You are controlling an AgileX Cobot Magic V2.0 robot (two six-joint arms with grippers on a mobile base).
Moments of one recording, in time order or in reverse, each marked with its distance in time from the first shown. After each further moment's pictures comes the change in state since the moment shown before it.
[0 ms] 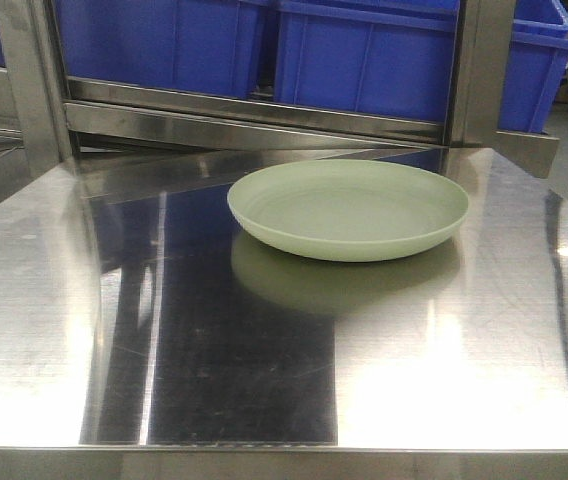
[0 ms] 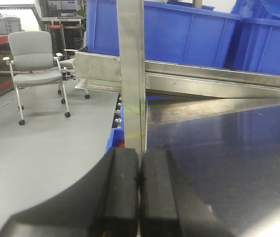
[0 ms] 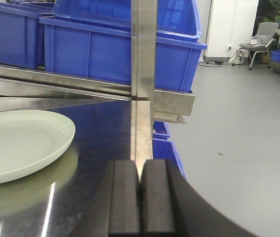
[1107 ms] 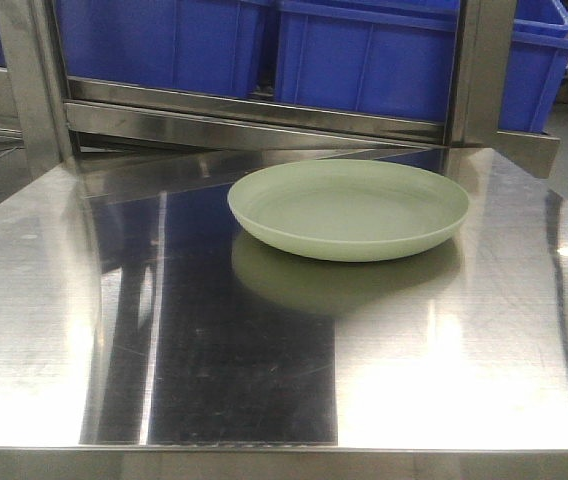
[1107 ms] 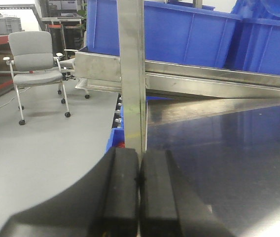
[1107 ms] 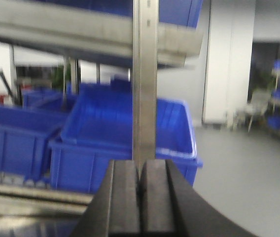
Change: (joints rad) left arm 0.000 0.000 0.000 0.000 0.000 0.000; right arm 0.000 0.508 -0.714 -0.002 0.029 0.000
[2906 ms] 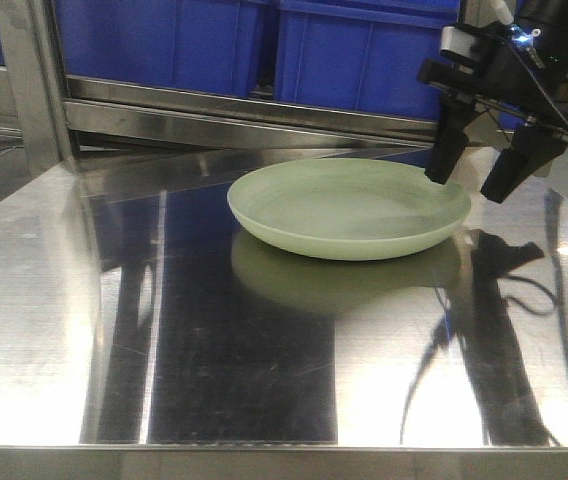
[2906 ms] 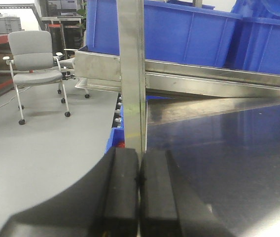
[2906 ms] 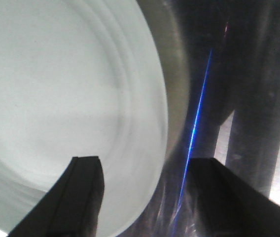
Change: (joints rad) left arm 0.000 0.000 0.000 0.000 0.000 0.000; right arm 0.080 1.605 -1.119 0.349 1.182 -0.034
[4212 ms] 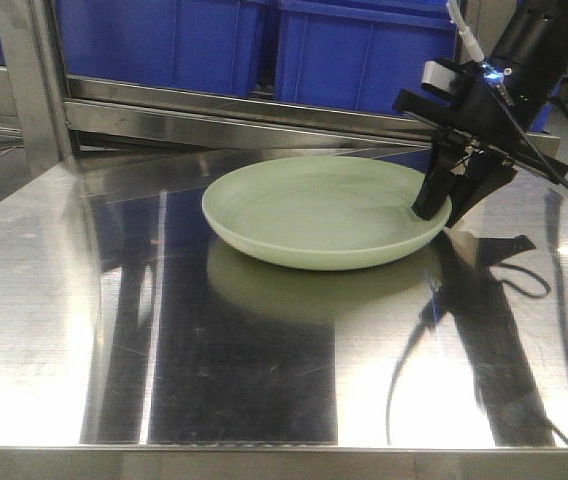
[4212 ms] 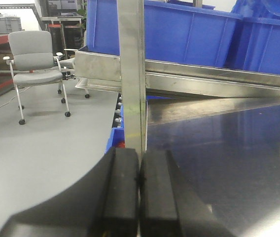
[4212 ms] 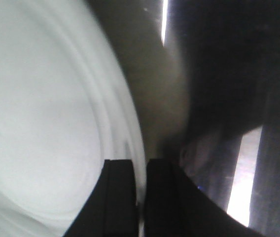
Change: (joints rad) left arm 0.000 0.000 0.000 0.000 0.000 0.000; right arm 0.026 0.045 0.055 0.079 -0.055 0.003
